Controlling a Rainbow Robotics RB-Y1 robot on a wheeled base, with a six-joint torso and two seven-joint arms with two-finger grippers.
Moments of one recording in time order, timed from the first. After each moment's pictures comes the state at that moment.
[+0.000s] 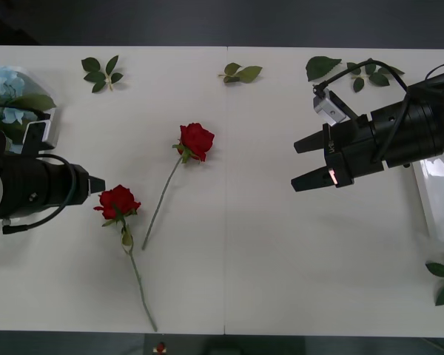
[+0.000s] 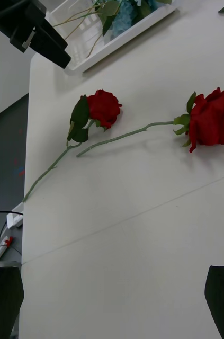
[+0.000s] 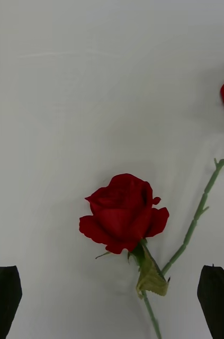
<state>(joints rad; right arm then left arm) -0.84 -1.15 0.93 -1.56 -2.32 0.91 2.69 -0.10 0.53 0.07 -2.19 0.57 1.56 -1.20</state>
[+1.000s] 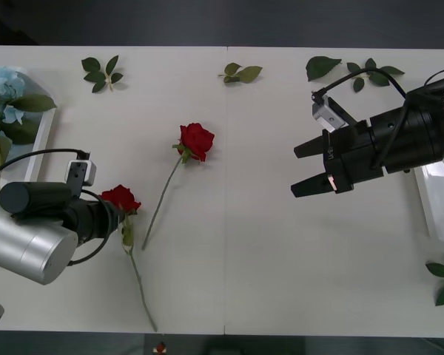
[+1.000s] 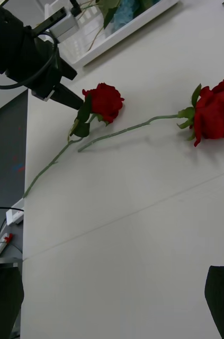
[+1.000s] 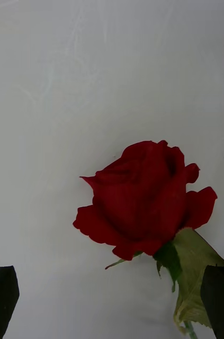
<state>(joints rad) -0.84 -1.18 0.97 -1.60 -2.32 0.87 2.69 0.01 0.47 -0.20 -2.11 0.20 1.33 -1.20</state>
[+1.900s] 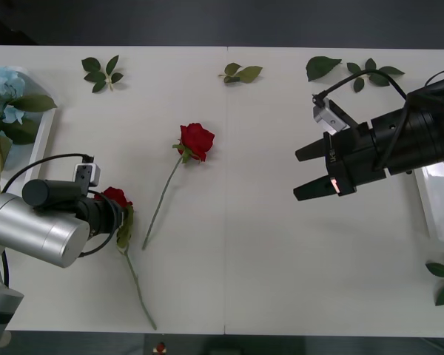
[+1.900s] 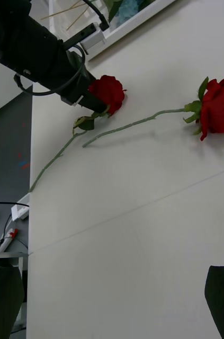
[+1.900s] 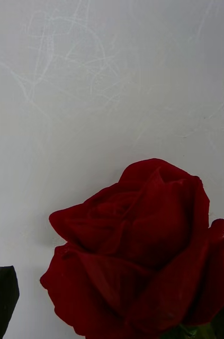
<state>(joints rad) -0.84 -1.18 0.97 -1.59 -2.32 0.90 2.69 -0.06 0.44 -0.20 -1.87 0.20 1.19 -1.20</state>
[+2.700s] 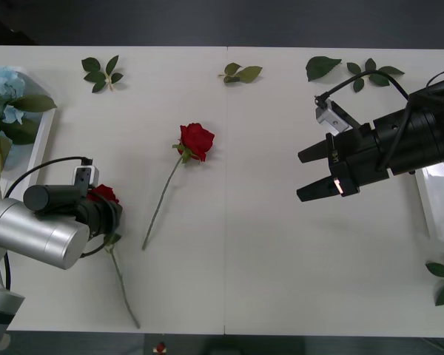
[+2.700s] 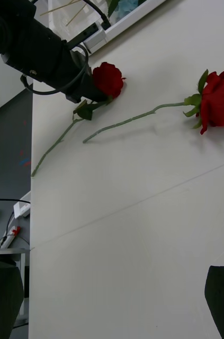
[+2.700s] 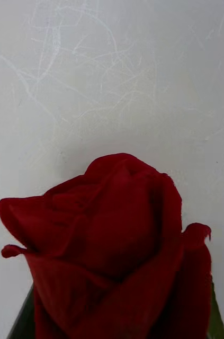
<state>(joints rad) -0.84 -1.18 0.97 -1.57 -2.32 0.92 2.69 -0.06 0.44 -0.20 -1.80 0.20 1.11 -1.20</state>
